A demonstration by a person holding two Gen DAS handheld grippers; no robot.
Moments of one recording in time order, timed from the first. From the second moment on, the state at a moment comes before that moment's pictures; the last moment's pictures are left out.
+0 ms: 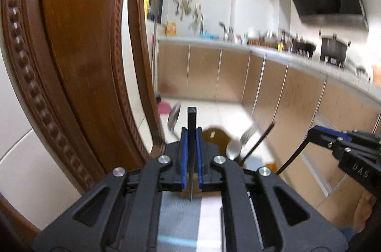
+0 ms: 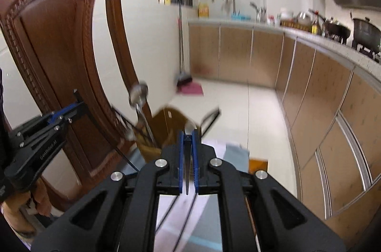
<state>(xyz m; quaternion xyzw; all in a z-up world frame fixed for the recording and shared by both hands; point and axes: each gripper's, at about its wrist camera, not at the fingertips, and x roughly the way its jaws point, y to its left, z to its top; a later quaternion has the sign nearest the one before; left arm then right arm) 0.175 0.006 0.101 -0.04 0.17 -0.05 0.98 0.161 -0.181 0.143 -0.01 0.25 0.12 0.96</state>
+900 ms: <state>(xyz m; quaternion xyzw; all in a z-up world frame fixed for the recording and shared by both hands) 0.266 -0.026 0.052 -0.07 0.15 -0.04 0.99 0.241 -0.173 0.108 0.06 0.18 0.10 0.98</state>
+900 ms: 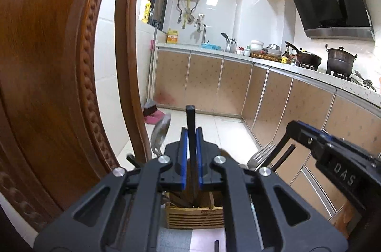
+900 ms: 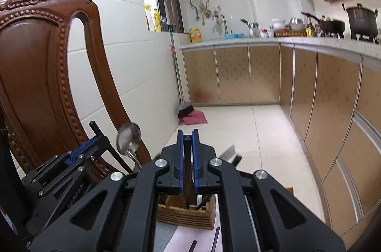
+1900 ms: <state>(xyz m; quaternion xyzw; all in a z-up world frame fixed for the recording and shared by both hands) 0.185 -0.005 0.001 -0.04 0.21 -0.03 0.98 0.139 -0.233 0.069 0.07 0.19 0.08 0.98</state>
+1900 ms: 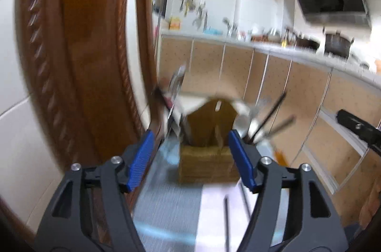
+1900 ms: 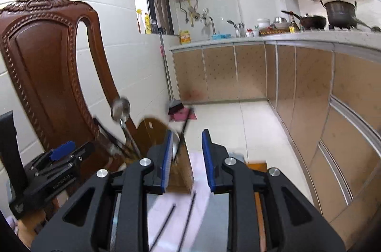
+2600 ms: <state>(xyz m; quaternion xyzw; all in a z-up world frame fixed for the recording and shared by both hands) 0.162 -0.057 -0.151 -0.03 0.50 -0.09 0.86 0.226 -0.152 -0.113 -0.04 0.56 0.05 0.82</state>
